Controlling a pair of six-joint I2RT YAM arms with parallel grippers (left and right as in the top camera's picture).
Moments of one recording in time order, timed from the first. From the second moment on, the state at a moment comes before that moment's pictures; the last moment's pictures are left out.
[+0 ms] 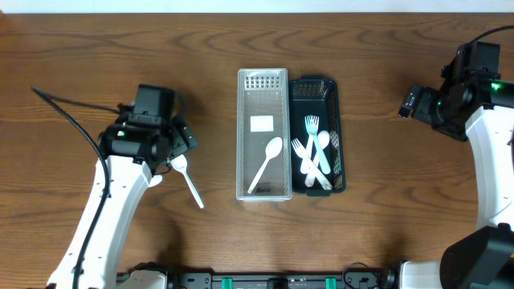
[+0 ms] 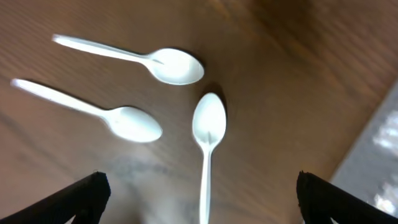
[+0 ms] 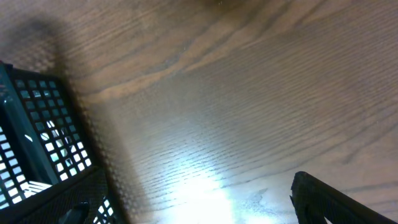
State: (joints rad) left arm -0.12 1.33 1.05 -0.95 -0.16 -0.64; right arm -0.18 1.58 1.41 -1.06 -0.03 0.27
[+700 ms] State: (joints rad) left arm -0.07 1.66 0.87 -0.72 0.06 -0.53; right arm -0.18 1.58 1.41 -1.06 -0.03 0.27
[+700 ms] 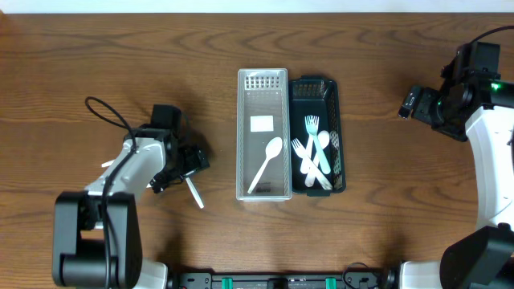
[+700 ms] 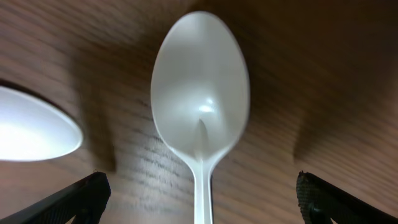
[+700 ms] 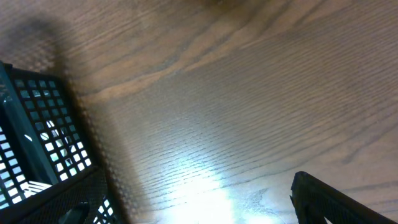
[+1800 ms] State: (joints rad) left arm -0.07 1.69 0.88 -0.71 0.06 -0.51; right arm -0.18 1.58 1.41 -1.06 -0.03 0.27
